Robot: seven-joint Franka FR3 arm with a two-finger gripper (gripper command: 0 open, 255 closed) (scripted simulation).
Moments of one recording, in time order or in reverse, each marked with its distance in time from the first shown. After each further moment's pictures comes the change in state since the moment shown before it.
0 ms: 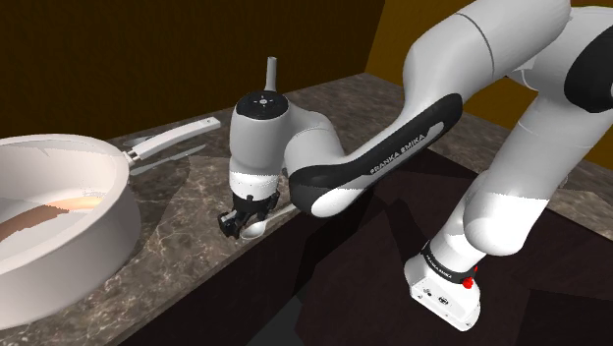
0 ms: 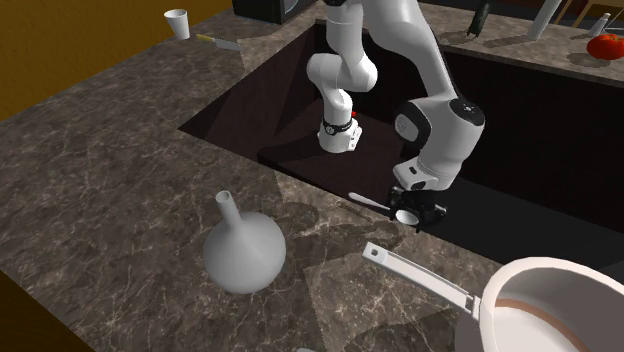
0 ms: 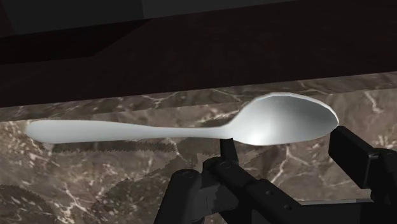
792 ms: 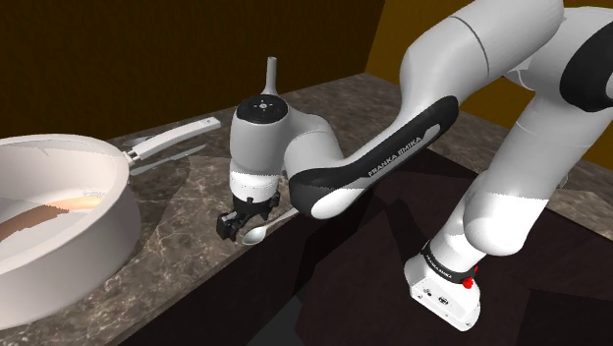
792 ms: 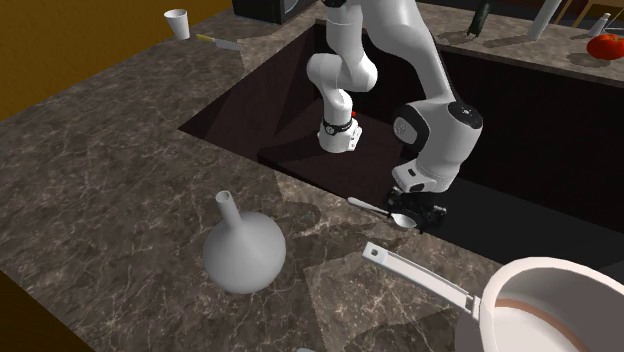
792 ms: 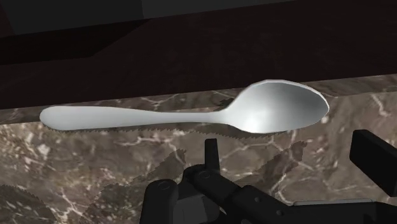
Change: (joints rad) arm 0.001 0.013 -0.003 -0.005 -0.016 0.015 0.010
